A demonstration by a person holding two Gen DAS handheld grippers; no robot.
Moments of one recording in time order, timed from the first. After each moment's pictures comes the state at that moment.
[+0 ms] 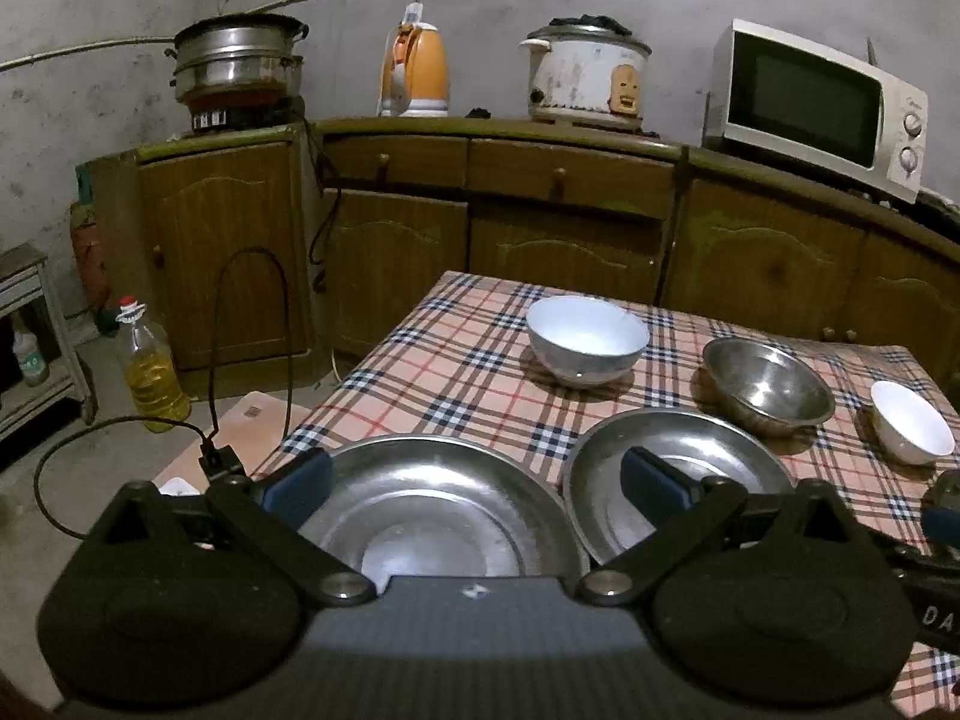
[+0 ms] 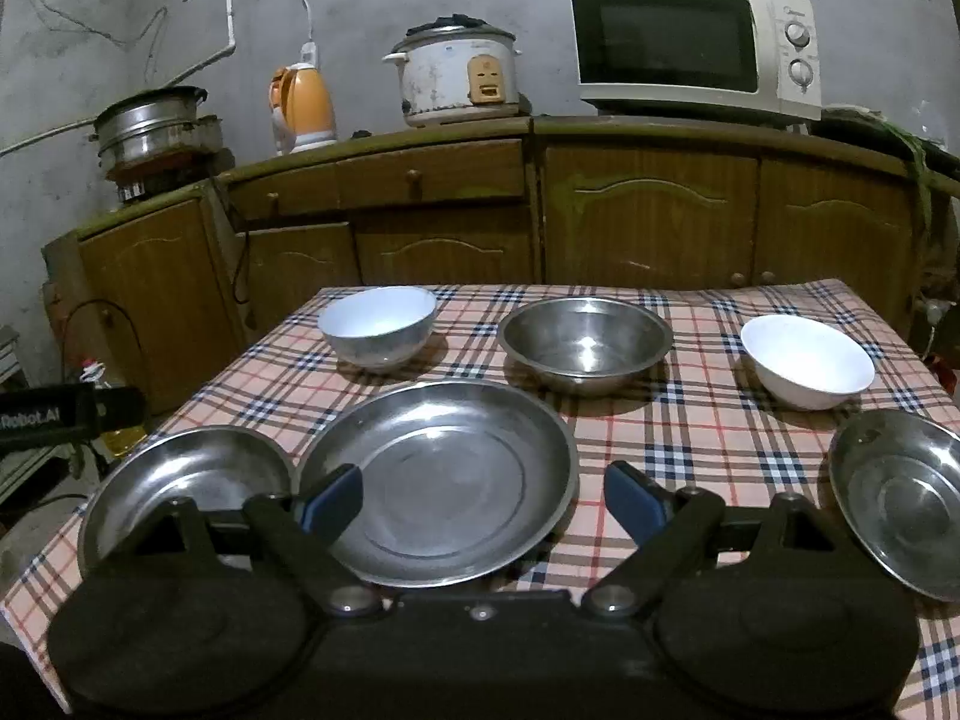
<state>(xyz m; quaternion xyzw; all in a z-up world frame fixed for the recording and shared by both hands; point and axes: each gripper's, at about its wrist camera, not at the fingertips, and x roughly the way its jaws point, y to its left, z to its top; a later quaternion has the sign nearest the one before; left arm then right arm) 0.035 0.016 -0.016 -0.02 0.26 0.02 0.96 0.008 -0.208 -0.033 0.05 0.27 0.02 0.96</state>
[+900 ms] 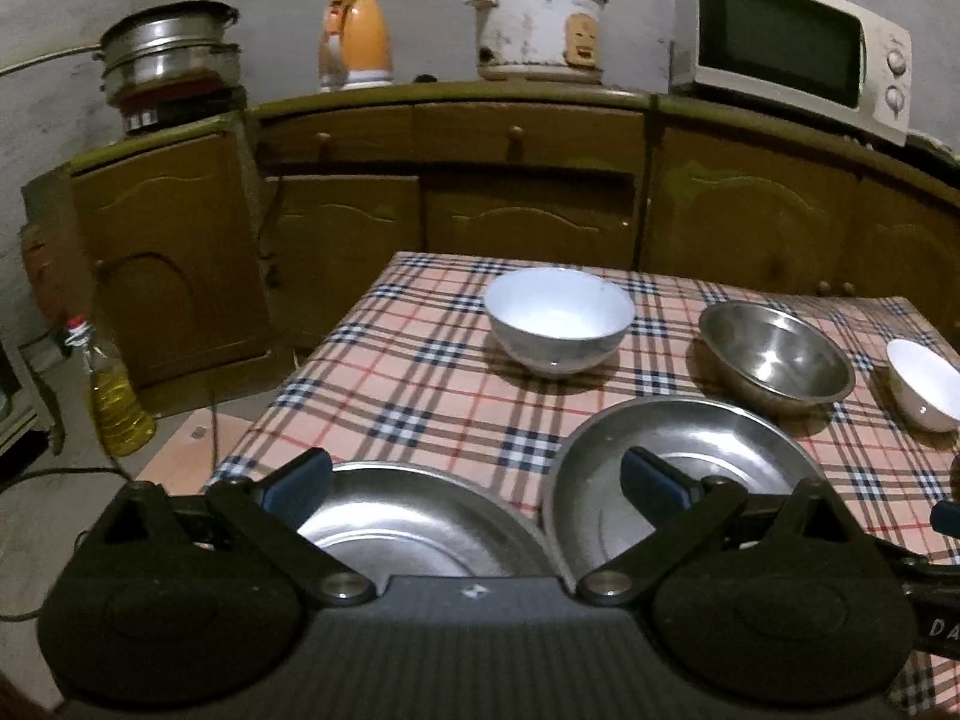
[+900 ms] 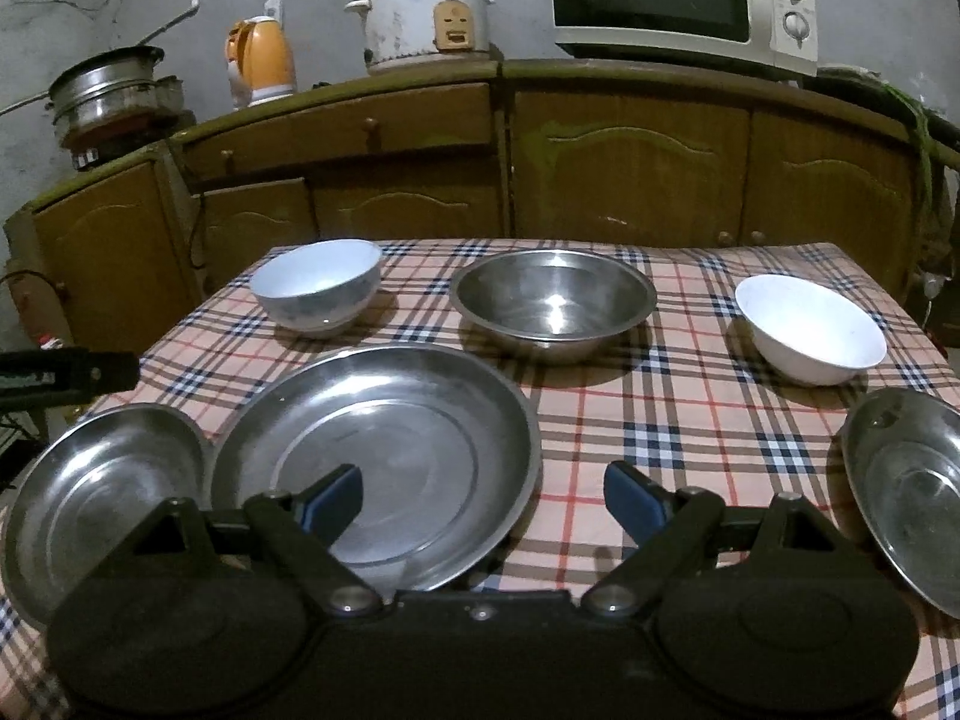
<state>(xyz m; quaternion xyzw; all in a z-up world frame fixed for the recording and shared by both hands) 0.103 -0.005 -0.043 0.02 0.28 -0.02 0.96 0.061 -0.222 -0.068 0.04 0.32 0.00 0.95</state>
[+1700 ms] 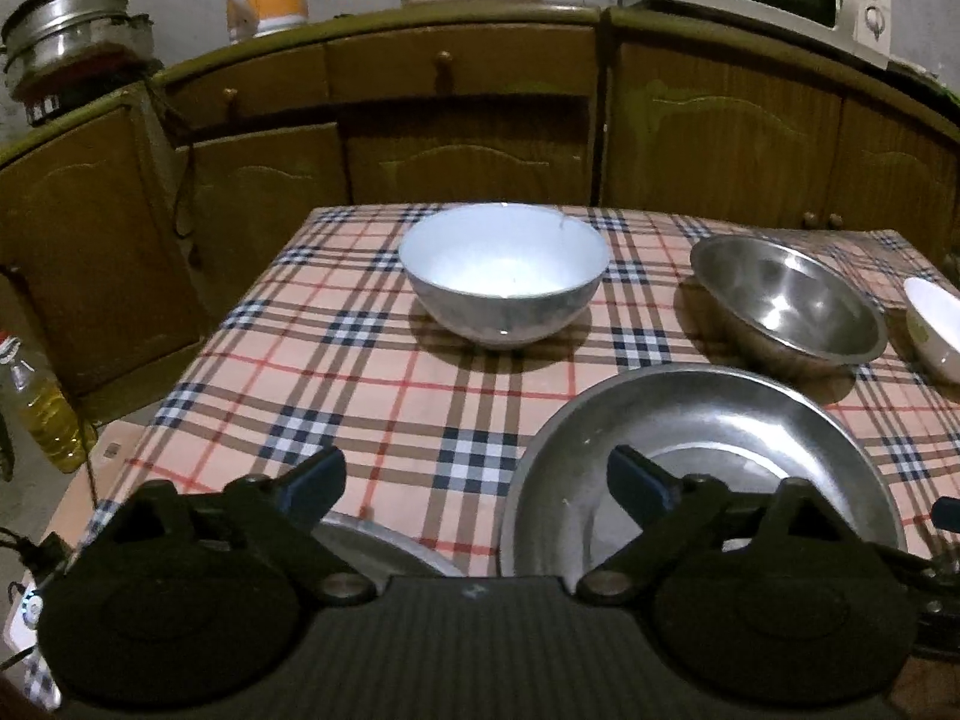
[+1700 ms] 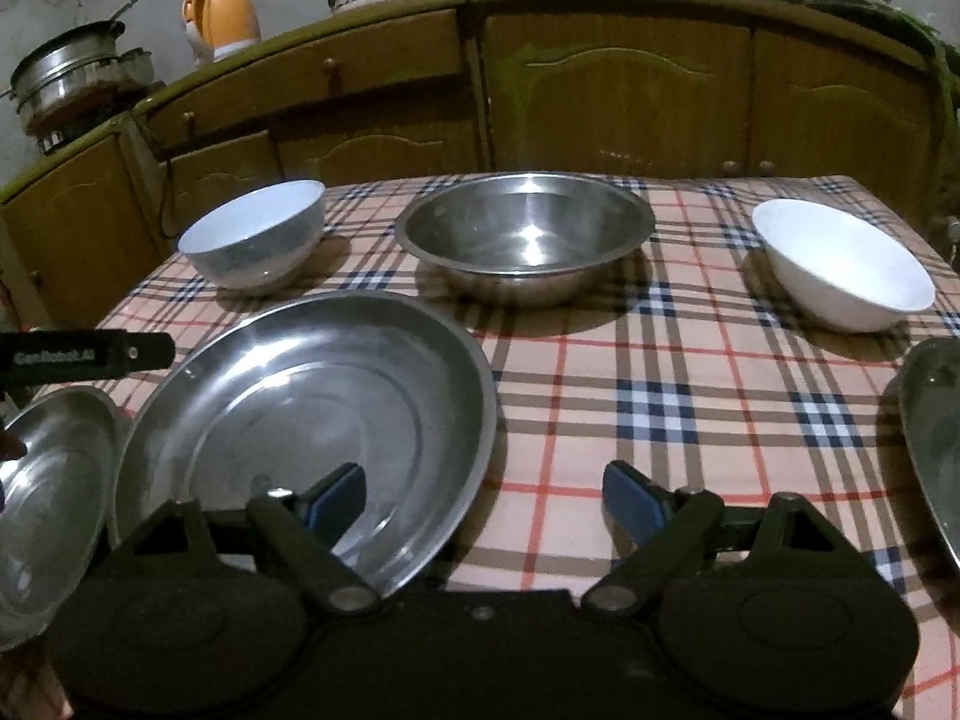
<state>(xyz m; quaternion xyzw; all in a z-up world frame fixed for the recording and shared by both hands) 0.183 -0.027 -0.089 0.05 0.33 -0.07 0.94 0.112 -0.249 -0.116 0.07 0.37 0.00 0.93</state>
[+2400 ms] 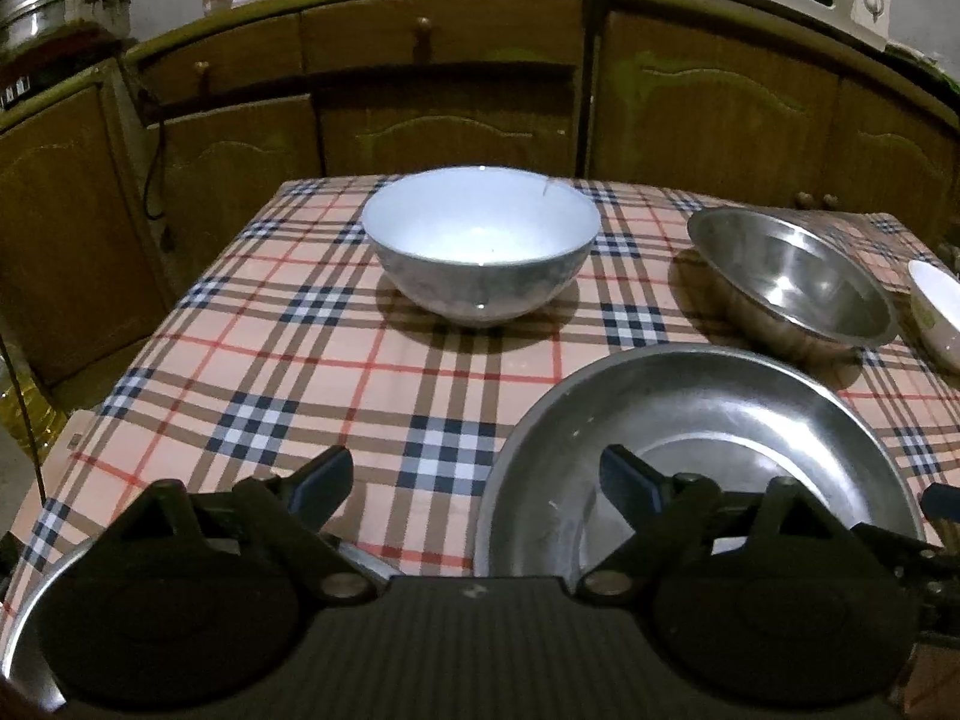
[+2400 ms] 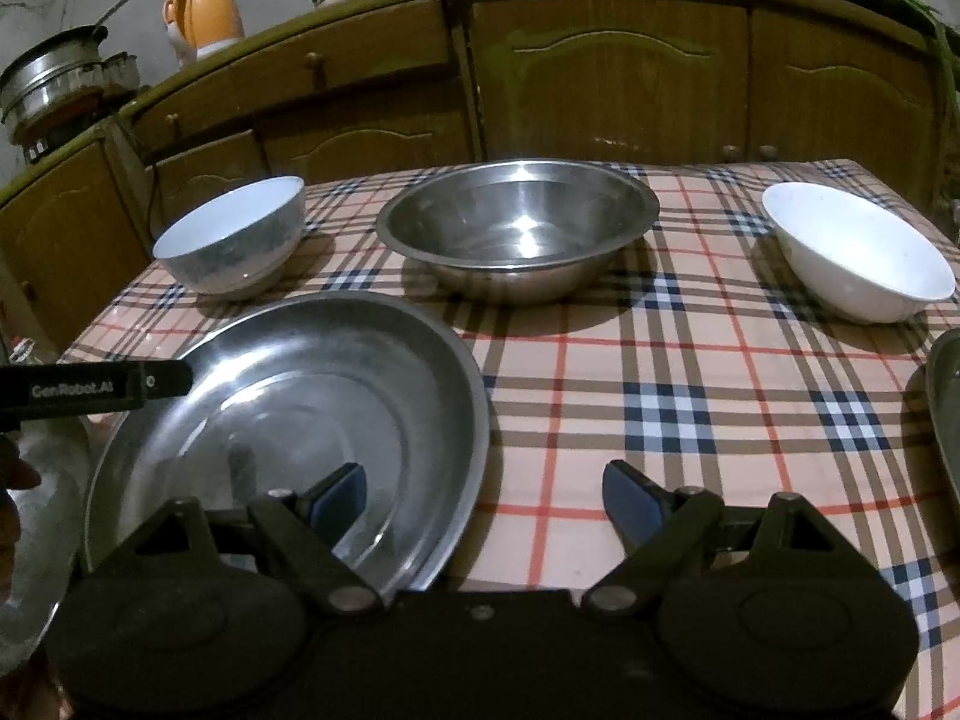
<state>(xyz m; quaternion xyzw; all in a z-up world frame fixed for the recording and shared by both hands) 0.202 -0.031 -0.108 0.05 0.35 -0.08 0.93 0.130 -0.253 -0.127 0.08 0.37 -0.01 0.93</state>
